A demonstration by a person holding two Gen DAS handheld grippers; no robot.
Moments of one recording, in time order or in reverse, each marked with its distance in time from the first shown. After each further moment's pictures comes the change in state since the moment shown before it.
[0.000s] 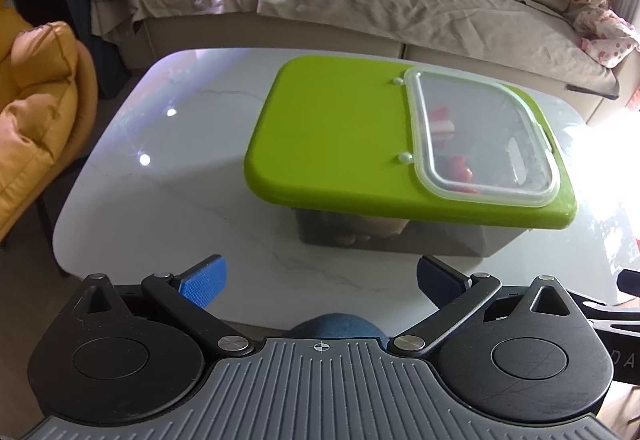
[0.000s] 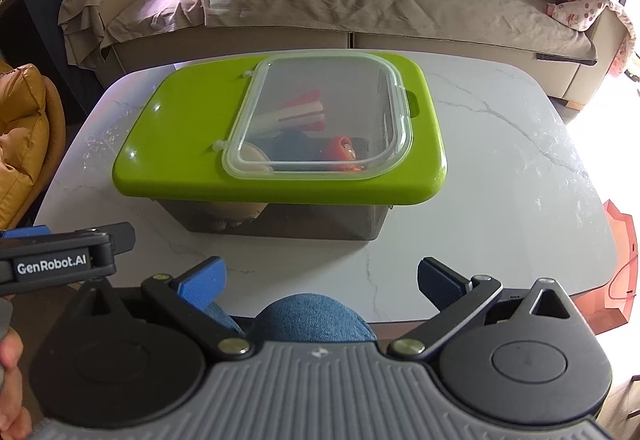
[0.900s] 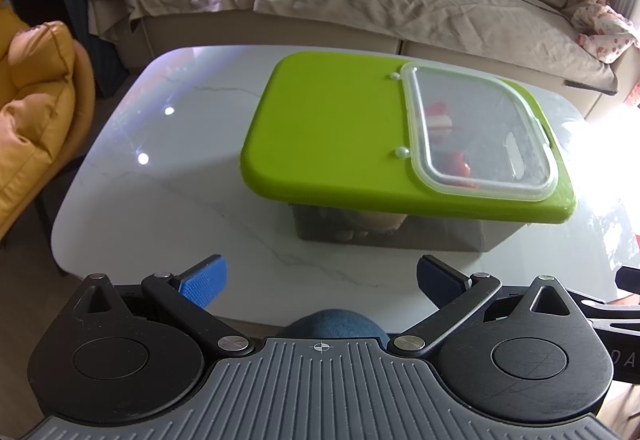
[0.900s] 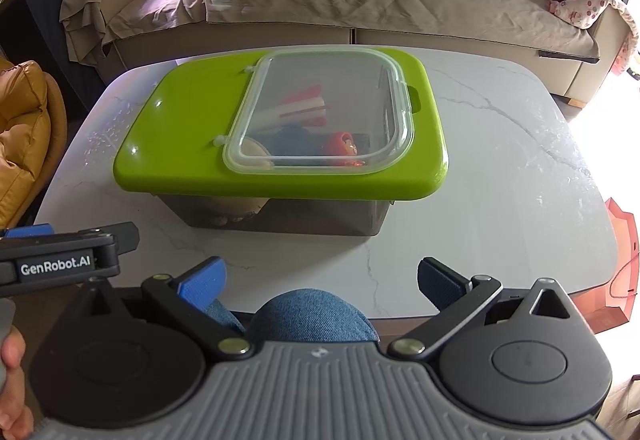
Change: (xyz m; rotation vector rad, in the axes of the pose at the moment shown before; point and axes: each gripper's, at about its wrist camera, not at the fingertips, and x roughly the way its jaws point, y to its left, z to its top) left arm 0.000 -0.002 -0.005 0.009 0.006 -0.003; right arm 0.001 0.002 -0.002 -0.002 0.010 0.006
